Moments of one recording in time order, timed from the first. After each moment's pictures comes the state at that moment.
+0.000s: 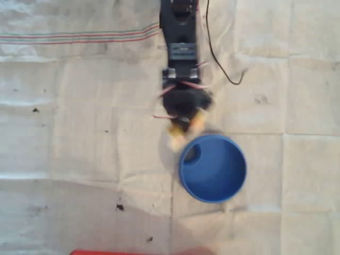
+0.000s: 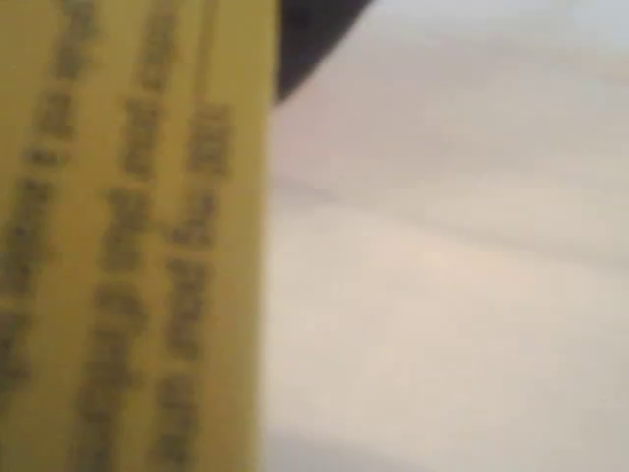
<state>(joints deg) -11.9 82.8 66.6 70.1 -41.6</state>
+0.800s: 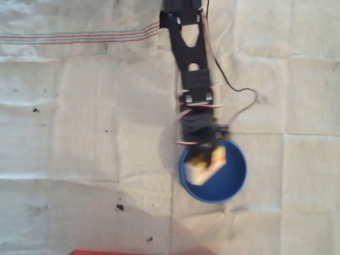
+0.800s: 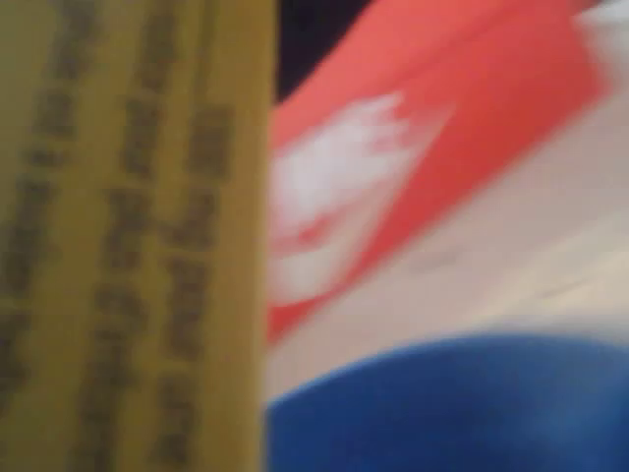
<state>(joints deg) -21.3 67.0 66.7 38.1 -41.0</state>
